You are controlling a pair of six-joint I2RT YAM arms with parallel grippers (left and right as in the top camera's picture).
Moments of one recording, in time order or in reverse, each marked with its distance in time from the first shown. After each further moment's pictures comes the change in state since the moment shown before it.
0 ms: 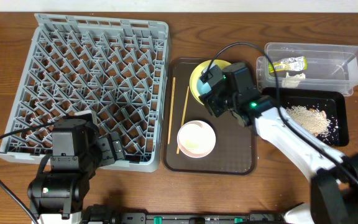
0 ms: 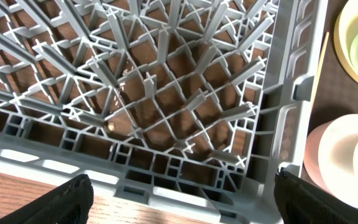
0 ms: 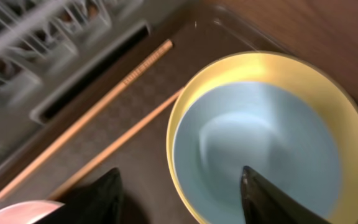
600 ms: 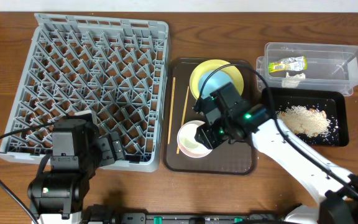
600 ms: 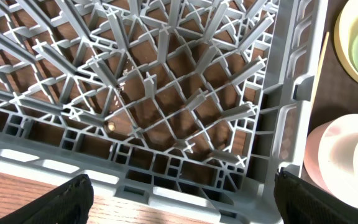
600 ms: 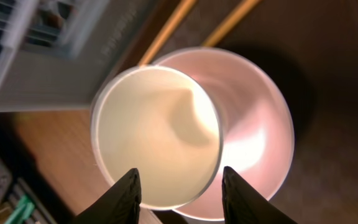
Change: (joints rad) left arm 0.000 0.000 0.000 -0.001 0.000 0.000; right arm 0.137 -0.071 0.006 -0.465 -0.172 0.223
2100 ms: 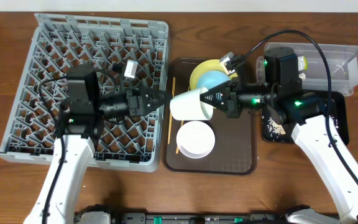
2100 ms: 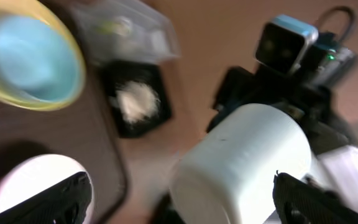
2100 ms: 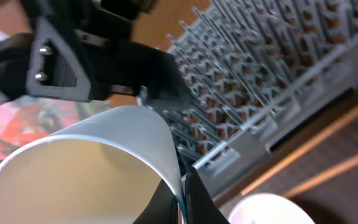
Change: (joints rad) left arm -0.001 0.499 0.002 0.872 1.250 -0.363; right arm -0.295 -0.145 0.110 0.255 -0.658 0.067
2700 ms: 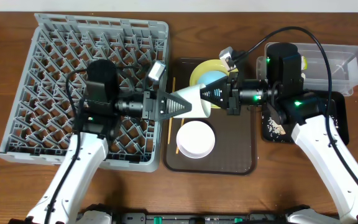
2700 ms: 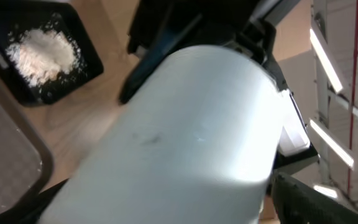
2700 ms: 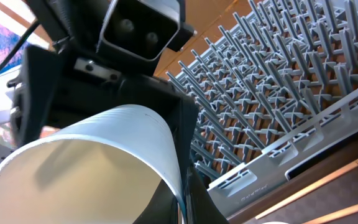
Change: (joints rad) left arm -0.169 0.031 -0.001 0.315 0.194 -0.296; right arm 0.000 0.000 0.000 0.129 -0.090 0.054
